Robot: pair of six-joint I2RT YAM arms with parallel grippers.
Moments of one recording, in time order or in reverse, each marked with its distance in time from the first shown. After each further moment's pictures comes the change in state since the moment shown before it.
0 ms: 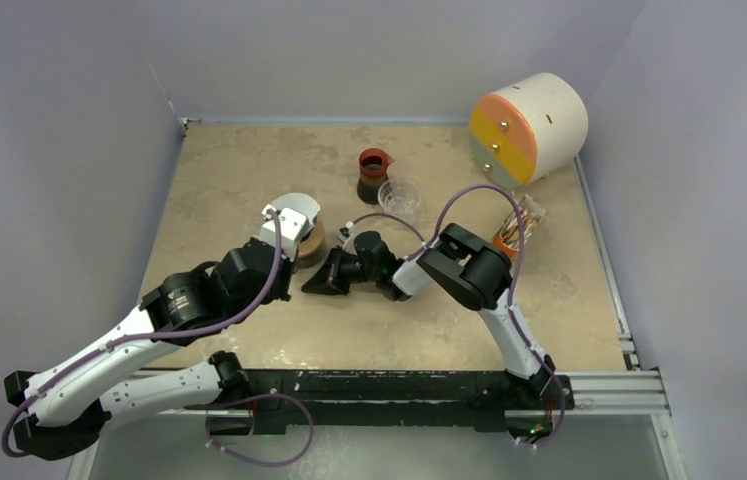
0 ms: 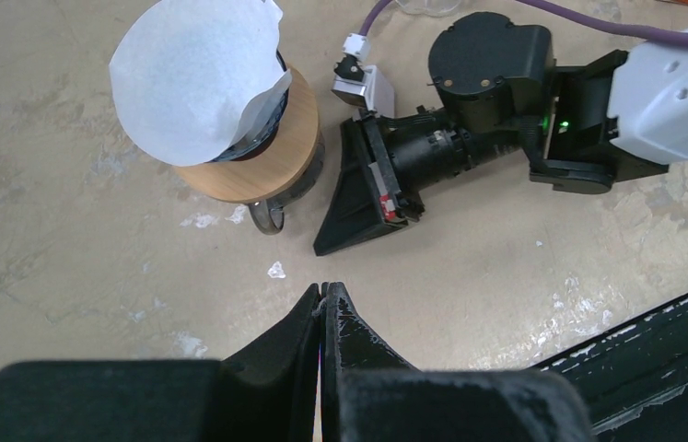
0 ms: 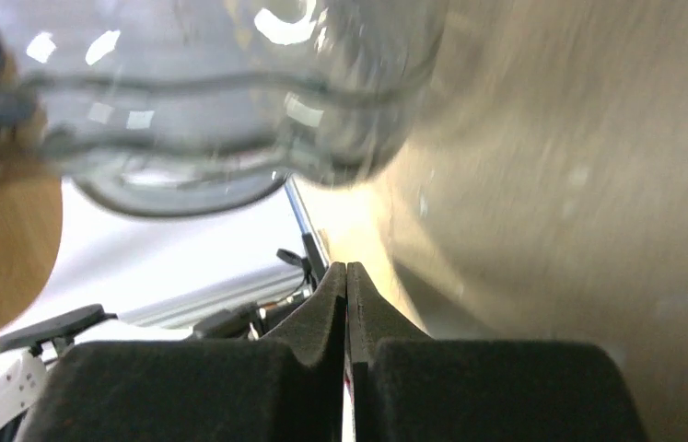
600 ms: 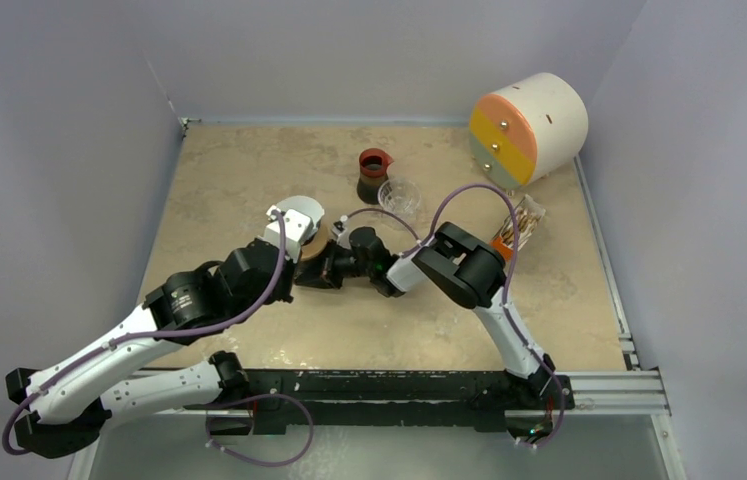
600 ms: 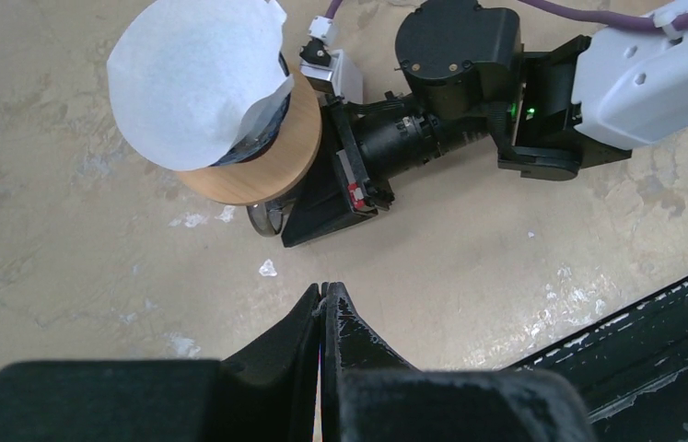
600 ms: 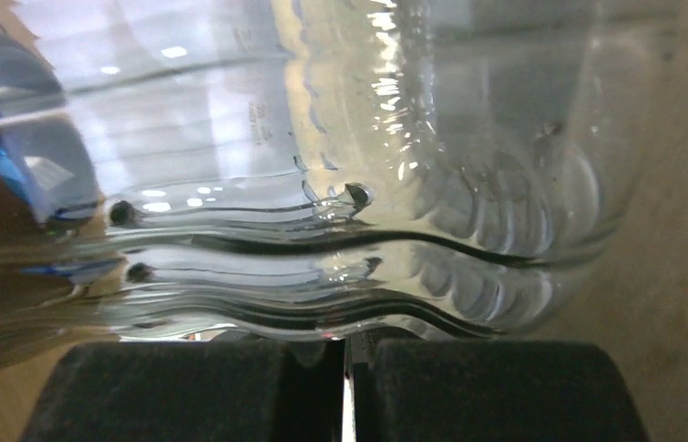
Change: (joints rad) left arm -0.006 0.014 0.000 0.000 0.022 0.001; right arm -0.004 0.002 0.018 0.040 0.000 0.008
